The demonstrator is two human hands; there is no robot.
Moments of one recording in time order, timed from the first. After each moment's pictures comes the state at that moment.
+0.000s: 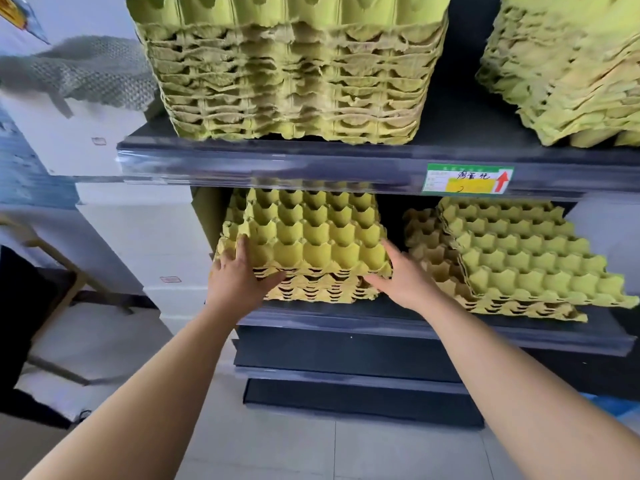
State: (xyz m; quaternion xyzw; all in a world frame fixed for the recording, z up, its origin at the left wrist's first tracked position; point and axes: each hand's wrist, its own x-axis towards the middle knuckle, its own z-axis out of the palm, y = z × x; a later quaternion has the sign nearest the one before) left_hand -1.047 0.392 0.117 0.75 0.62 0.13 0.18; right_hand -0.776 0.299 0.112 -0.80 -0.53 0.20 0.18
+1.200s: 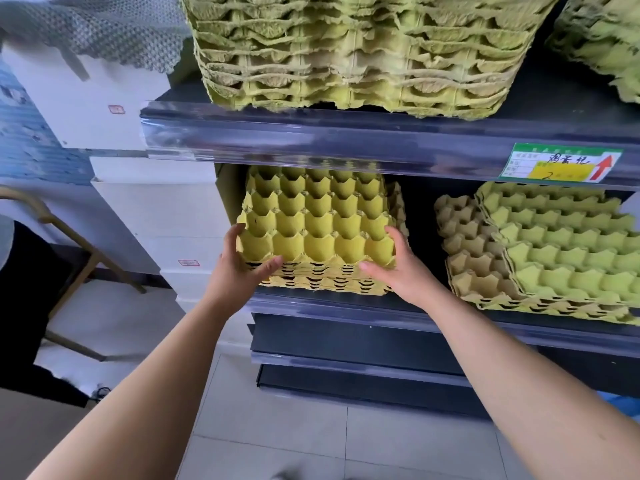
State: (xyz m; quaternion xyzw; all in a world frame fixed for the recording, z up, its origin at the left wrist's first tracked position) left_hand -1.102 0.417 0.091 0.66 0.56 0.29 0.42; right_hand -0.821 0.335 0.086 -0.73 -0.51 0.33 0.31
